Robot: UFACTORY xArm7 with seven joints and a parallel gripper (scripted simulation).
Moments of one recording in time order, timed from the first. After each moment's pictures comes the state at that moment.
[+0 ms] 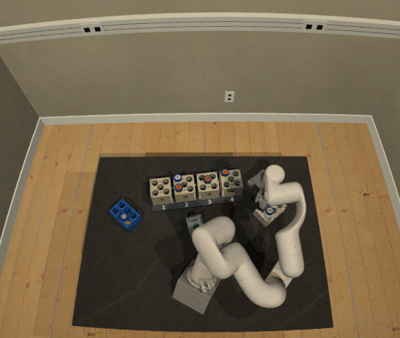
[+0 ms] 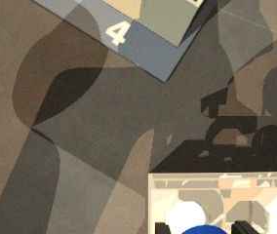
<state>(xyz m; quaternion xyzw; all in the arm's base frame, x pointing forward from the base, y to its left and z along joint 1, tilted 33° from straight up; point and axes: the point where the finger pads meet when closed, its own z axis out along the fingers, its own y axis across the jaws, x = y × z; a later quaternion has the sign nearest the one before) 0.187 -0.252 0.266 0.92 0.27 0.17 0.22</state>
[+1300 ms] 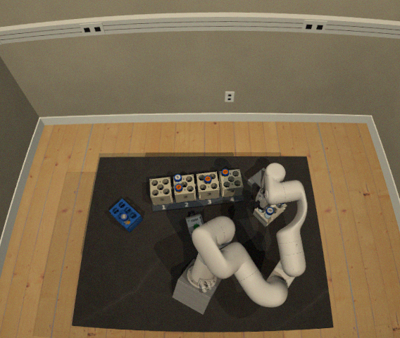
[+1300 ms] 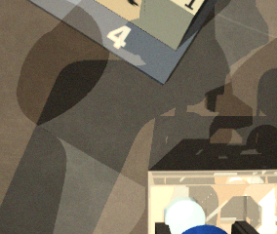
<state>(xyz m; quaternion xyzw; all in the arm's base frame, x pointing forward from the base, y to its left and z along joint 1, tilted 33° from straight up) 0.182 -0.248 0.276 0.92 0.27 0.17 0.22</state>
